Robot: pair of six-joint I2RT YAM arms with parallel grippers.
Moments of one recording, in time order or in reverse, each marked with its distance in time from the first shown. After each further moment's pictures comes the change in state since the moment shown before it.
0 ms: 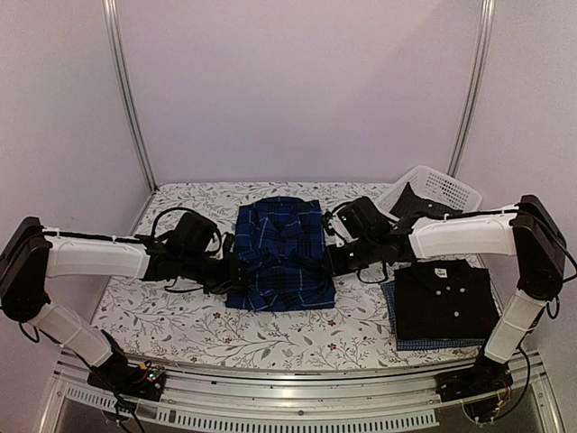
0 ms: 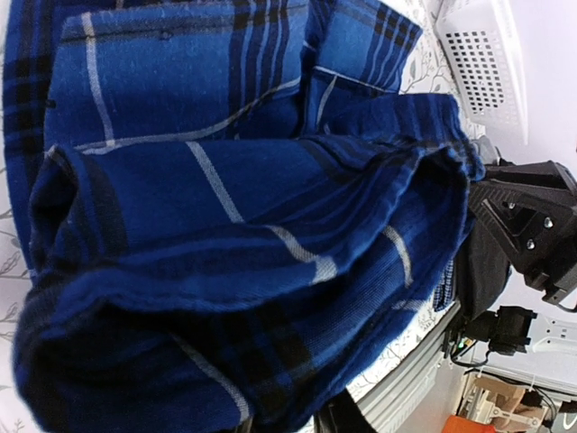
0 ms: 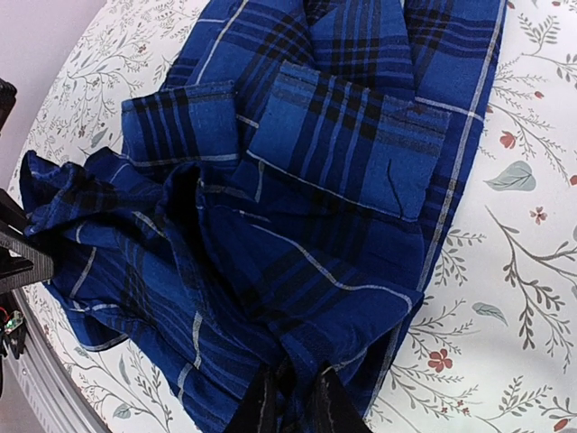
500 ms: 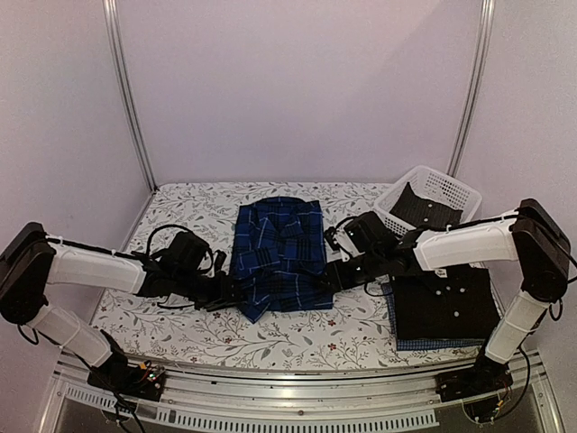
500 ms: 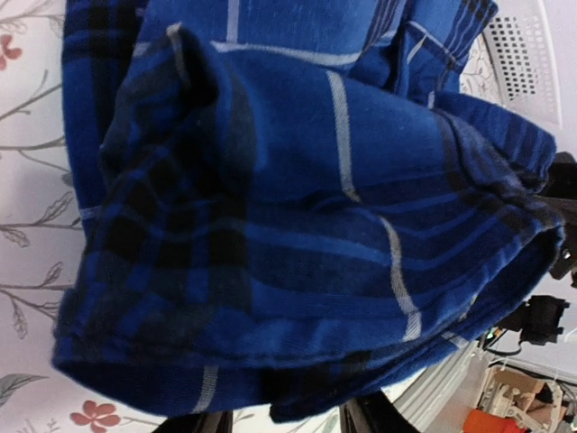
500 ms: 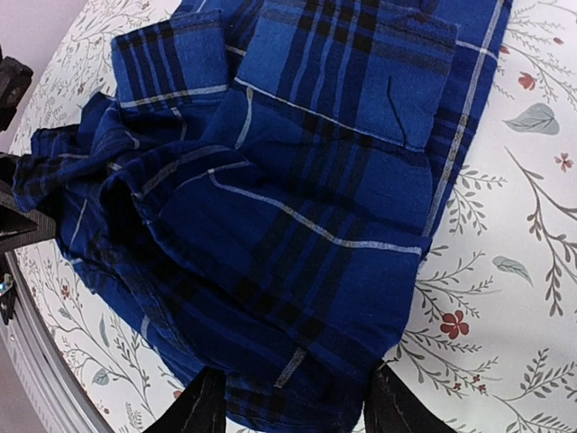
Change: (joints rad) left arm 0.021 -0.023 -0.168 0.074 -0.002 0.032; right arm 0.000 -0.028 -0.131 0.076 -0.056 -0.021
